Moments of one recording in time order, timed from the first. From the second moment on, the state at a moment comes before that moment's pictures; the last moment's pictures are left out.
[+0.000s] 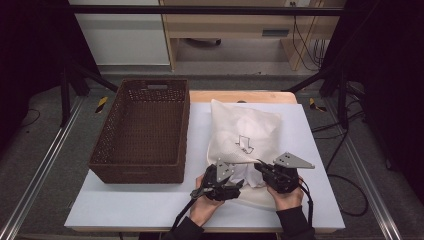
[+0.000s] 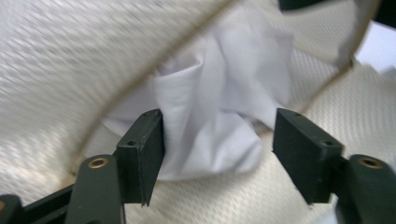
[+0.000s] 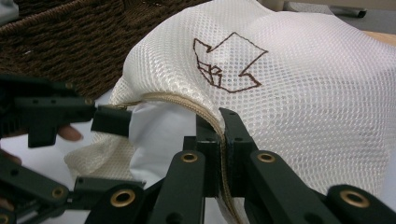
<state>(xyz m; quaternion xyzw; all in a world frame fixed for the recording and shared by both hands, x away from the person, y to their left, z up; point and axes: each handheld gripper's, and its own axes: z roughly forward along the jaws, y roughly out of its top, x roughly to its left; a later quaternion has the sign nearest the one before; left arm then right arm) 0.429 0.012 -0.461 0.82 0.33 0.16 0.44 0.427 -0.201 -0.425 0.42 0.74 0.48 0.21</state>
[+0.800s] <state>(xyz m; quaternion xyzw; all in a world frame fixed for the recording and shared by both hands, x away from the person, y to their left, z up) 0.480 -0.046 -0.475 0.83 0.32 0.19 0.41 0.429 -0.203 -0.426 0.43 0.73 0.48 0.21</state>
